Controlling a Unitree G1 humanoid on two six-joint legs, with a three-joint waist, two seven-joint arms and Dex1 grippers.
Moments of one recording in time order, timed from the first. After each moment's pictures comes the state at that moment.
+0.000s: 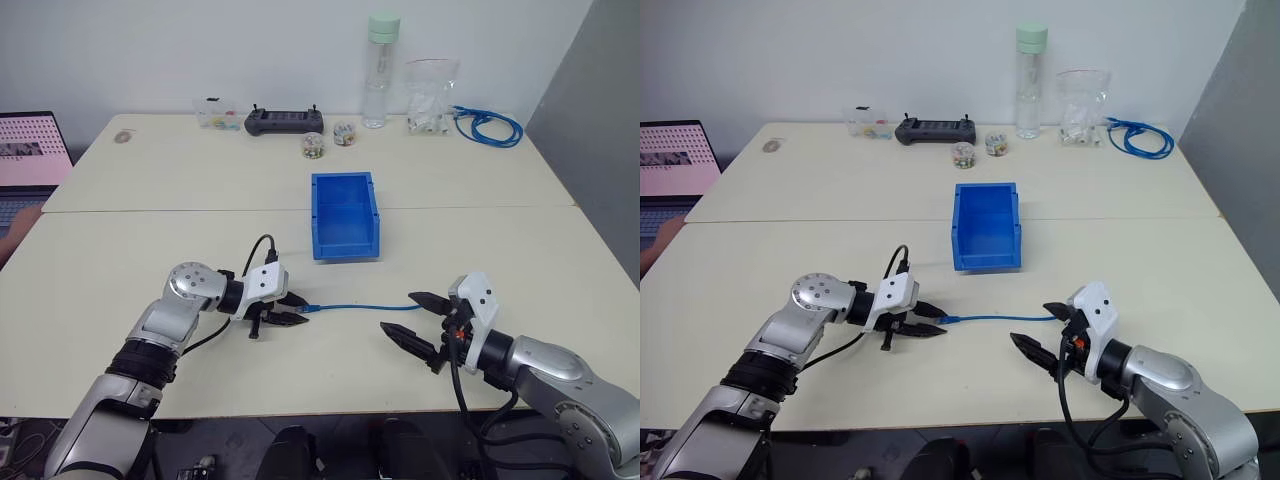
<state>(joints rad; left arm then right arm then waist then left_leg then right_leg) -0.52 0.66 -0.27 0.35 -0.11 -0.01 -1.34 0.03 -0.47 -0.05 -0.77 0.57 0.93 0.52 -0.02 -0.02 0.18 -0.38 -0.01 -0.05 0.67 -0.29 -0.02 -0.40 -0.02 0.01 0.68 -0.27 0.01</state>
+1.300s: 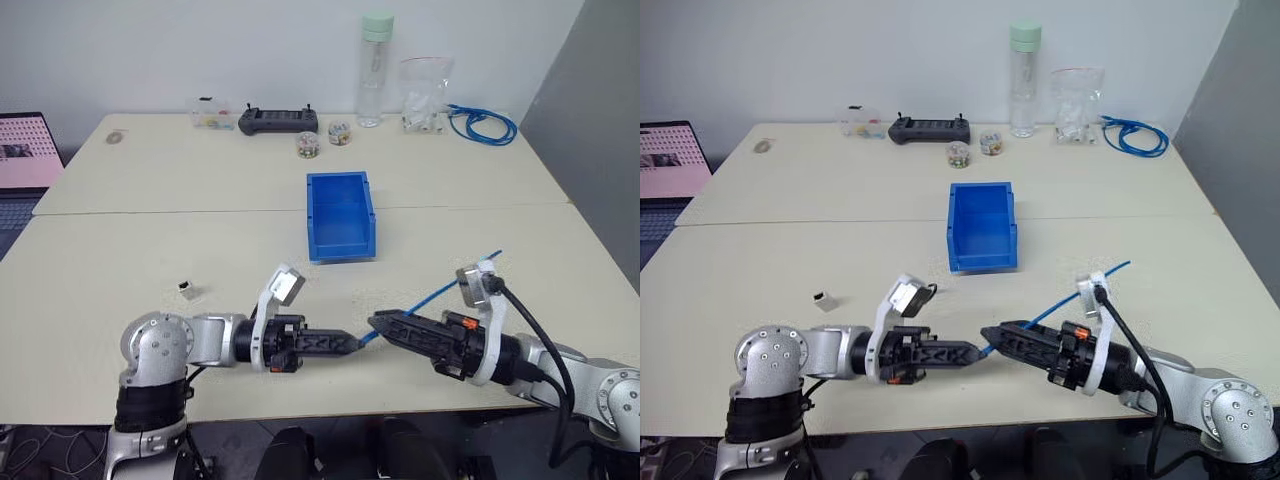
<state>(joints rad) -0.32 0.36 0.19 -0.25 -1.22 1.61 -0.79 -0.05 -0.64 -0.01 -0.59 1.89 0.94 0.01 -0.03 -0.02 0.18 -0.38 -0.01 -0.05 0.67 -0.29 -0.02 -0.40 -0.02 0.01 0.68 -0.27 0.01</state>
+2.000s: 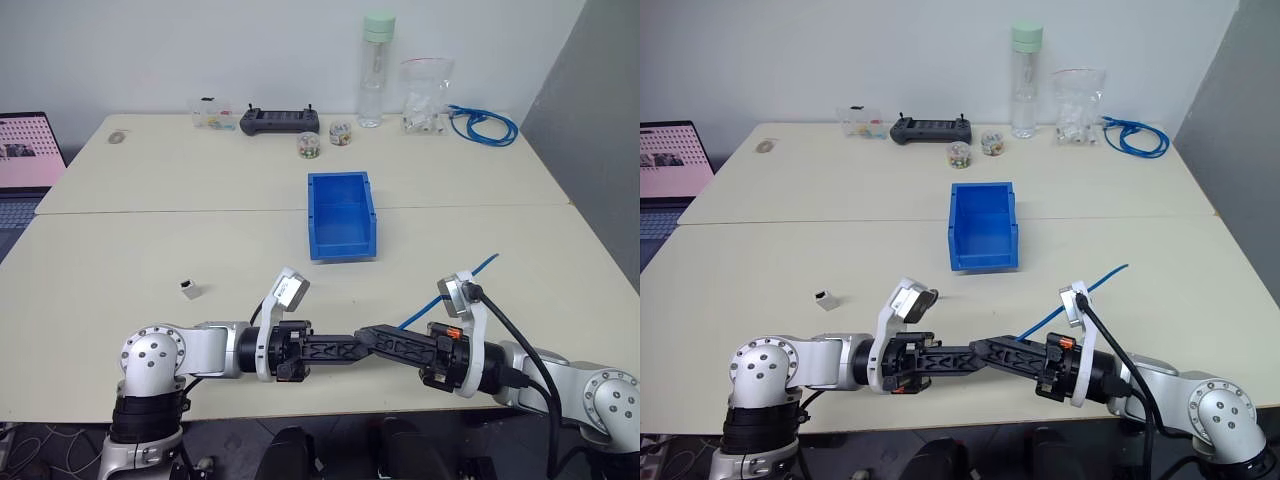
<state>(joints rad) -0.28 0.42 0.13 -0.25 -1.58 1.50 -0.48 -0.06 -0.68 0.08 -0.59 1.91 0.89 0.02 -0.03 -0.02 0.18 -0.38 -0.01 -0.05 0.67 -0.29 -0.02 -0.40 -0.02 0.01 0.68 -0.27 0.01</state>
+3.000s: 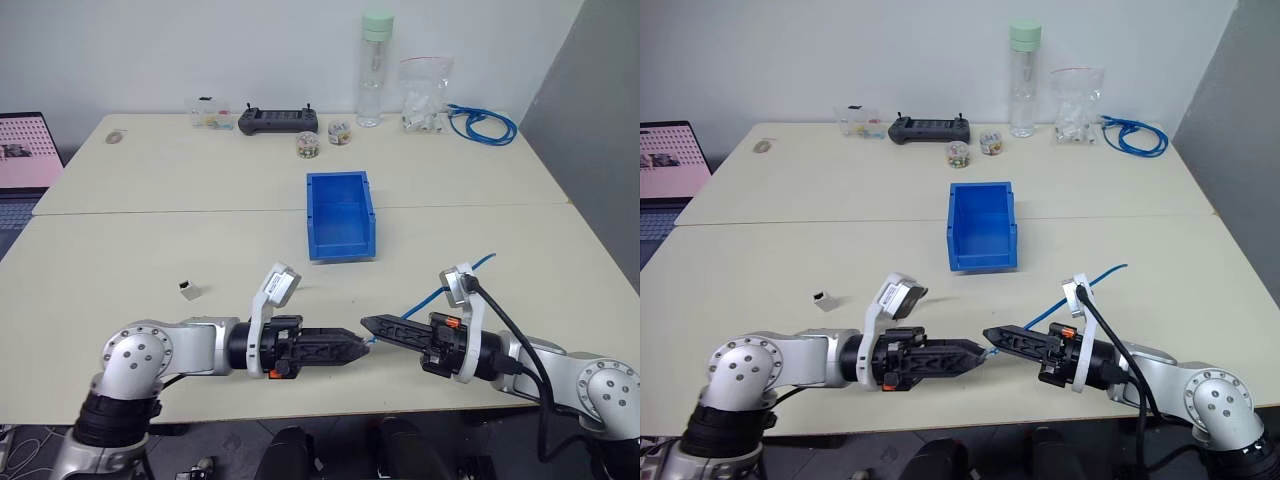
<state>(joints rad) -0.27 0.64 0.01 -0.33 -1.59 1.28 -0.55 -0.11 -0.69 0.09 -0.53 1.84 0.88 0.05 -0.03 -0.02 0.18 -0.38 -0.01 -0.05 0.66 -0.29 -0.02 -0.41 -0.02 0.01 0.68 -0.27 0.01</state>
